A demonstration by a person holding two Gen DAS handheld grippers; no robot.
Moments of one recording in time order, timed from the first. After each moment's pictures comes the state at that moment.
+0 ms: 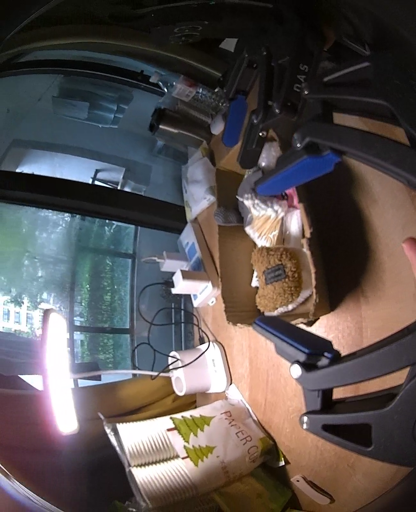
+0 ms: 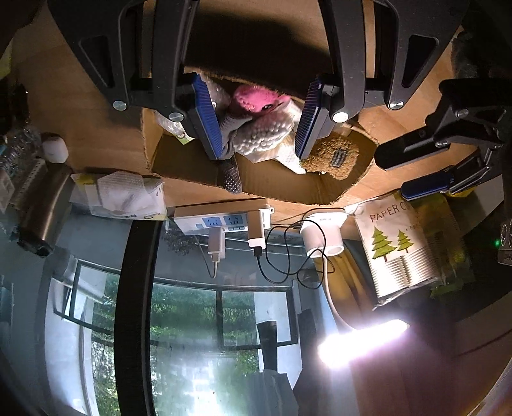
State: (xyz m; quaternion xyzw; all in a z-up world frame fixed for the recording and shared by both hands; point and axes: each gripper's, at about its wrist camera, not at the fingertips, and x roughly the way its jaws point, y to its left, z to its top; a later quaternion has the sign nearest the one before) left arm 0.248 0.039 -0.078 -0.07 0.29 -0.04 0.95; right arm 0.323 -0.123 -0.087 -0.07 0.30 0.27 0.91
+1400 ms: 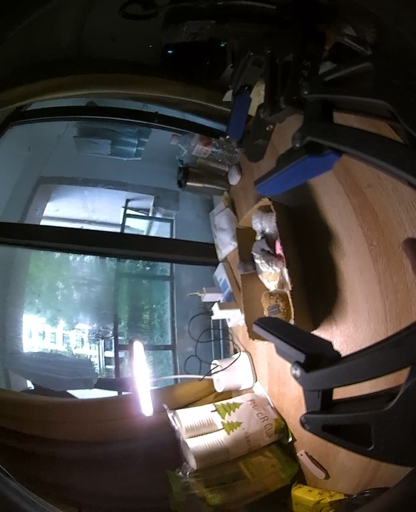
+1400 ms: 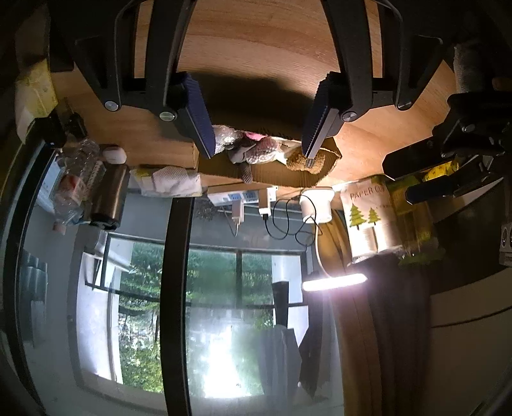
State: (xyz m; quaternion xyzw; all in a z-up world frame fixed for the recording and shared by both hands) left arm 0.121 0.001 -0.007 -0.04 0.20 -0.08 0.98; right arm 0.177 -0.176 -0.025 -0.06 0.21 0.22 0.95
